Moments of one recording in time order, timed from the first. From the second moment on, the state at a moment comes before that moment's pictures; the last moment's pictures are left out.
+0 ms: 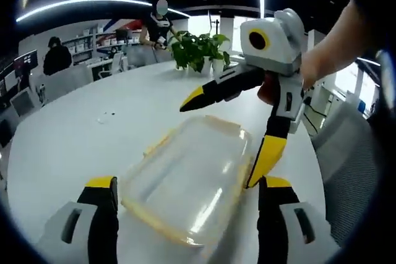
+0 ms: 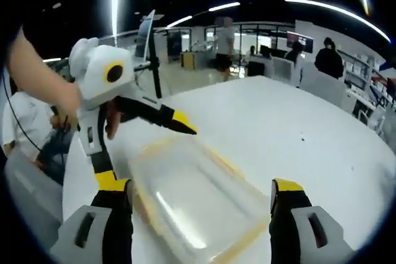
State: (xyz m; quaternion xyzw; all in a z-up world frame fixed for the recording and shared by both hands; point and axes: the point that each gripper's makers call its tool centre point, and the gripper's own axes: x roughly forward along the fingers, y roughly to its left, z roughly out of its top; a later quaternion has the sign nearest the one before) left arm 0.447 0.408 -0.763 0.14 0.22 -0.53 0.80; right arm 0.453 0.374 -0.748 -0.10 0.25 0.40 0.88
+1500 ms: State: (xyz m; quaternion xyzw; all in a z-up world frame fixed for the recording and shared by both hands) left arm 0.417 0.448 -0.760 0.08 0.23 -0.46 0.86; right arm 0.415 0.328 -0.737 -0.03 0.24 0.34 0.91
